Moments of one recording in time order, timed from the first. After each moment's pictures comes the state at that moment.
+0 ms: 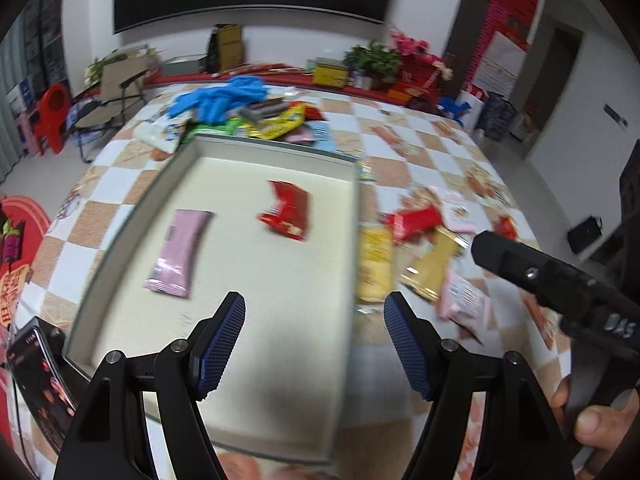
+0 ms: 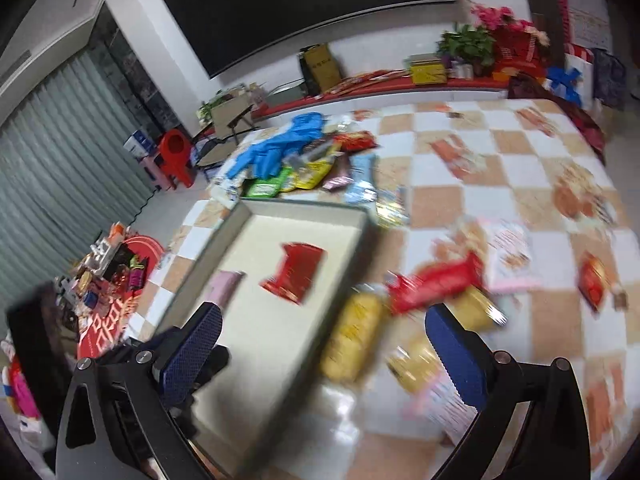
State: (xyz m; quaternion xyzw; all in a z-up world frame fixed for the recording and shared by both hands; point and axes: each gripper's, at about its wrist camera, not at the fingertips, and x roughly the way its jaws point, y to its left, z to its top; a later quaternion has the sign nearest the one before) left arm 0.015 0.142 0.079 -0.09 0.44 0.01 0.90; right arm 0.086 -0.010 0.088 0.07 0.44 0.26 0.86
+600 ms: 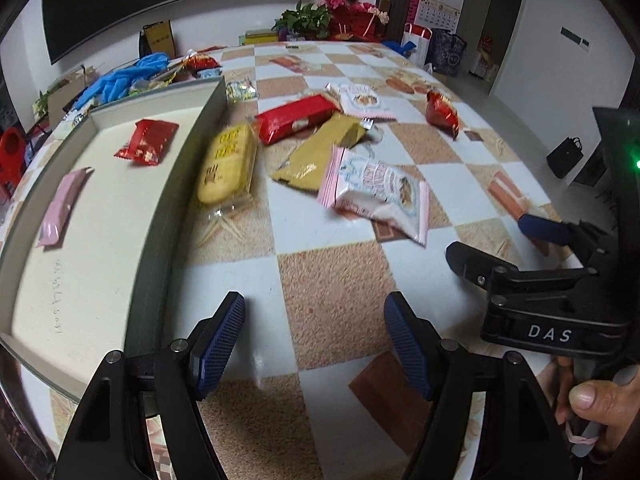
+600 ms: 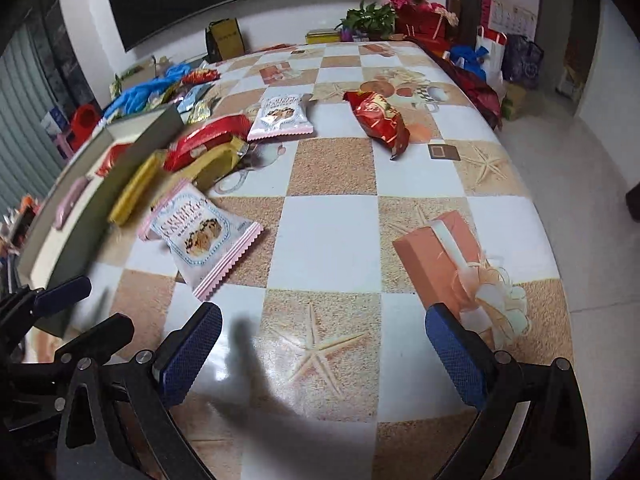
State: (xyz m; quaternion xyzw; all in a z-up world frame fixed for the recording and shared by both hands) left arm -0.001 0.037 0.008 -0.01 0.47 -0.05 0.88; right arm 0.046 -0.116 0.008 -0.03 0.48 0.11 0.87
